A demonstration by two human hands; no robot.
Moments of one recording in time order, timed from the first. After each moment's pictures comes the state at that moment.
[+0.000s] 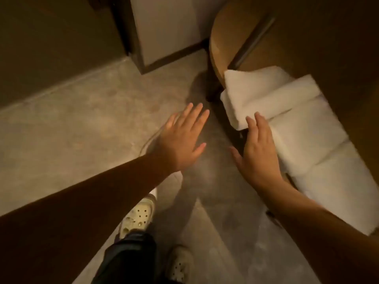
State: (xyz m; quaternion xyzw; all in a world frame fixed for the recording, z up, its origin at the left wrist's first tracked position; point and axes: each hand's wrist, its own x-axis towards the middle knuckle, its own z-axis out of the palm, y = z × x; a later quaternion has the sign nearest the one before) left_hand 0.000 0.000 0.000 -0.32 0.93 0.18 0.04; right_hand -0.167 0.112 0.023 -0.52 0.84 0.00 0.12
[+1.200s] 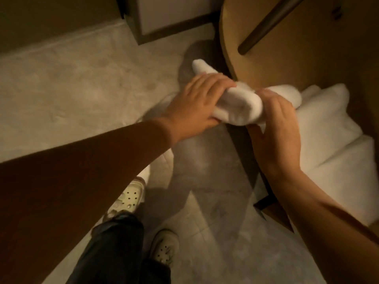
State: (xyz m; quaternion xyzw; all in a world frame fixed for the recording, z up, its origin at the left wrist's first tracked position) left_hand -0.042 -0.027 -0.022 -0.27 0.90 0.31 -0.18; right_hand -0.186 0.084 0.035 -0.60 0.78 -0.17 0.10
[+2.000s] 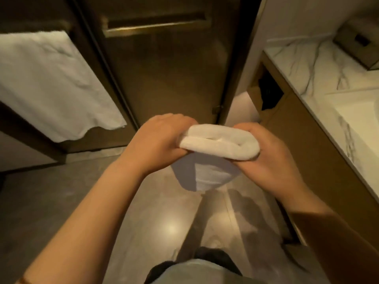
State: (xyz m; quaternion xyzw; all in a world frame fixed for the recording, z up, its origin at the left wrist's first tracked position) left_hand 0.334 0.246 0.617 -0.43 0.88 0.10 -0.19; right_hand 0.100 0.300 0.607 -0.72 0.53 -0.37 0.25
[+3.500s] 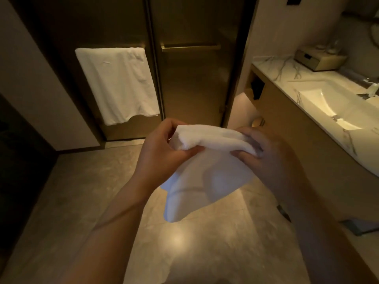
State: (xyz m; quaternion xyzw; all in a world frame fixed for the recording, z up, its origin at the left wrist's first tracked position) left_hand 0.463 0.801 0.691 -0.47 0.69 0.22 -0.50; right_hand 0.232 0.820 0.698 -0.75 0.54 -0.37 0.09
